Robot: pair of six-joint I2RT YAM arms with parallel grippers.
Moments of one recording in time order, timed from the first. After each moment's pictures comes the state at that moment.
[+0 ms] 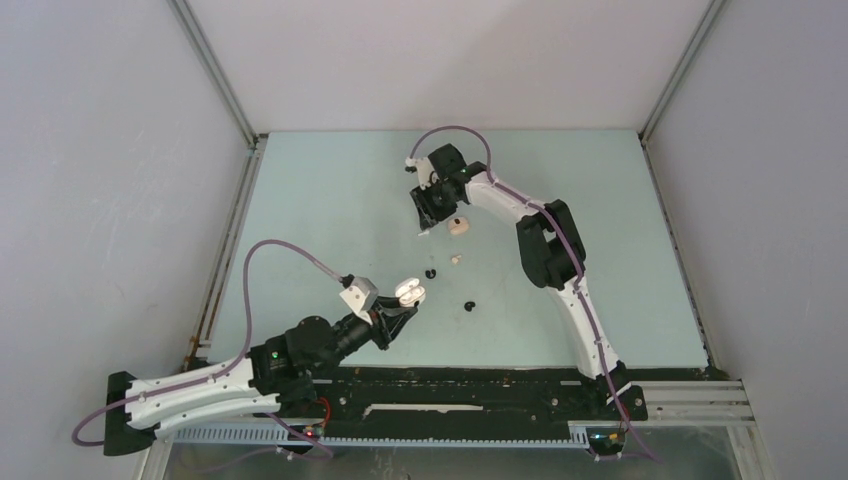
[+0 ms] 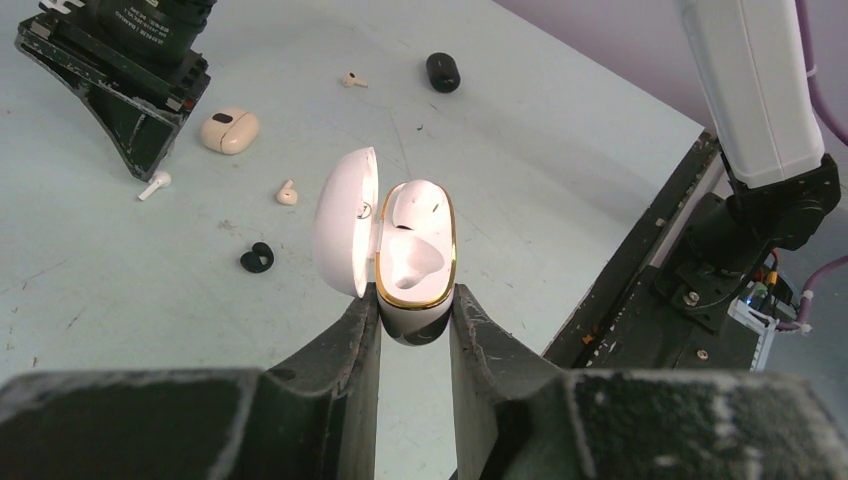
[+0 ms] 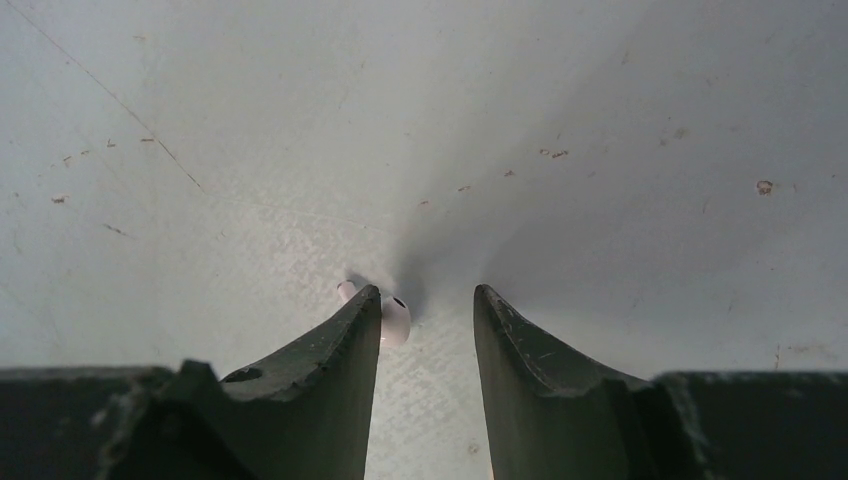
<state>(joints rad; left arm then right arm) -1.24 0.44 0.29 0.08 -0.36 -0.24 0.57 2.45 2.05 -0.62 -0.34 -0.05</state>
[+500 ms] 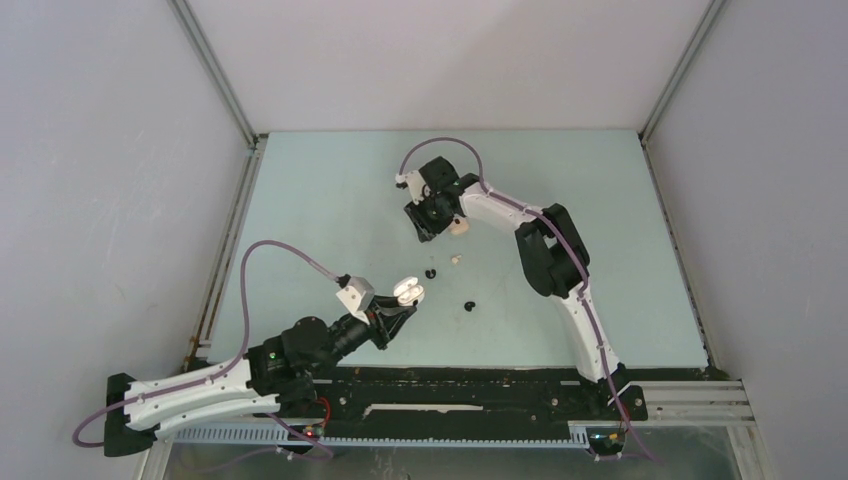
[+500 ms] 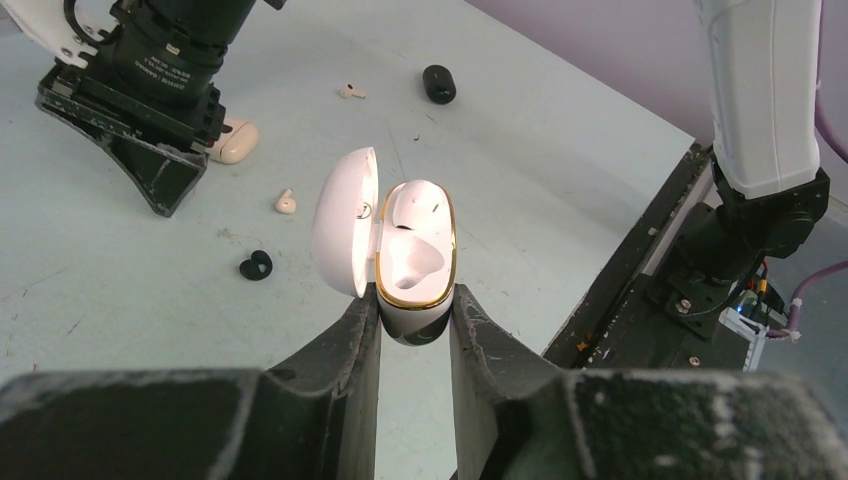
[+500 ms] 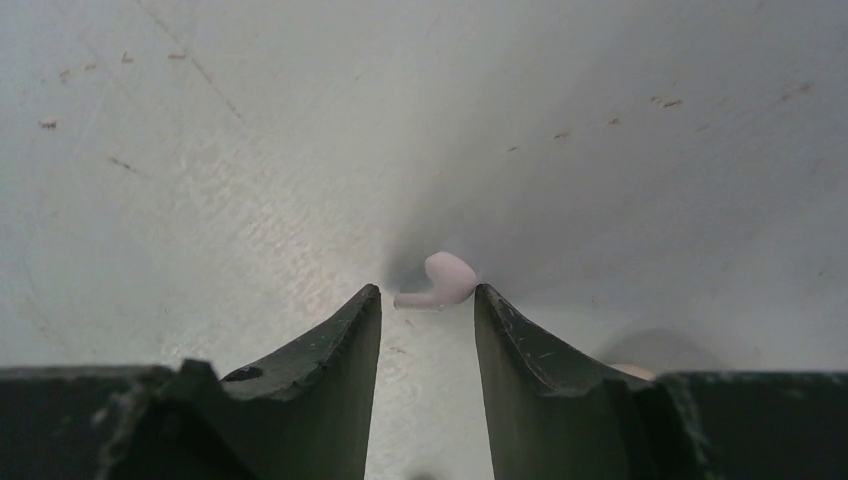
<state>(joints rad) -1.24 0.41 0.29 0.08 -0.36 -0.24 0.64 2.36 1.91 -0.58 -0.28 -0.12</state>
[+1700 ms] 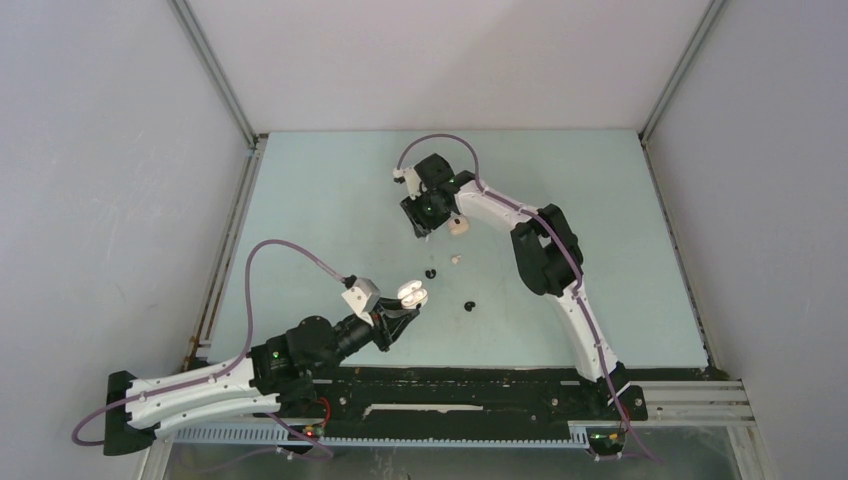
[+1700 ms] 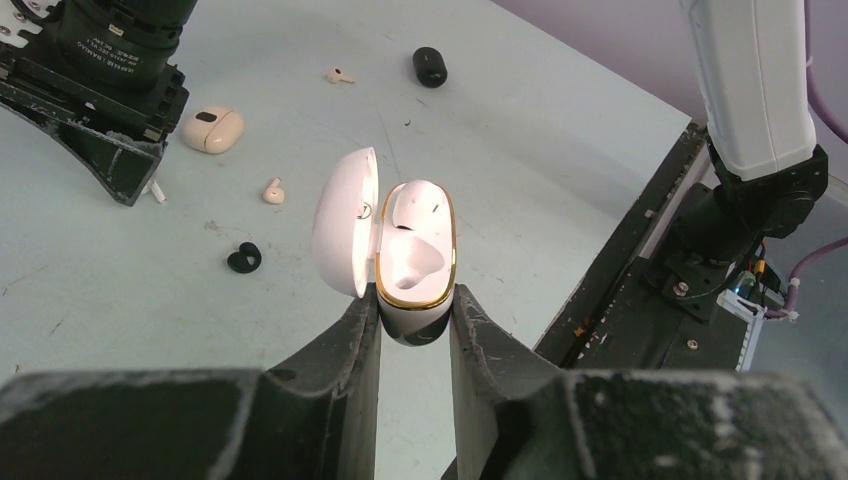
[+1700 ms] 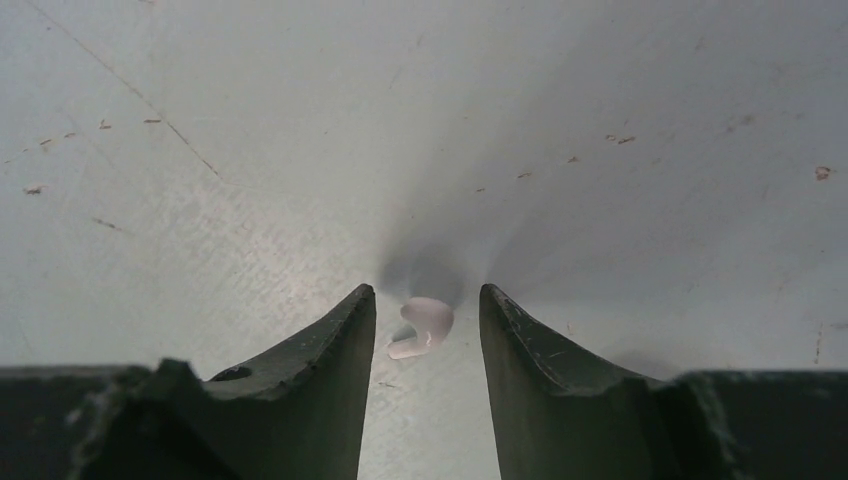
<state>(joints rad) -1.24 0.44 0.29 0.09 -0.33 -0.24 0.65 2.40 1.98 -0.60 -0.22 -0.07</state>
